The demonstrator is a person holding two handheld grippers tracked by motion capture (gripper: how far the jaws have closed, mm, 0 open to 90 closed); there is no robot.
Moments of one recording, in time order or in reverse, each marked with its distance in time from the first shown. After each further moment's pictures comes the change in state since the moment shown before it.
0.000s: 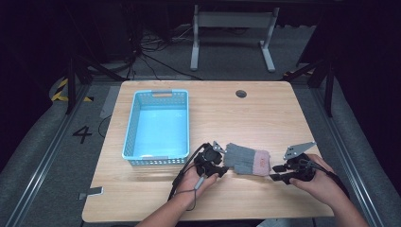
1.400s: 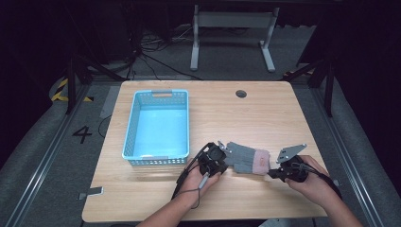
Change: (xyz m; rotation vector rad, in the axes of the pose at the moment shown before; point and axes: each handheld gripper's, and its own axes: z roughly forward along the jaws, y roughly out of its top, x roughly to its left) left arm -0.005 0.011 0.002 0.072 0.051 0.021; right arm 0.009 0.008 0.011 0.056 -0.055 -0.090
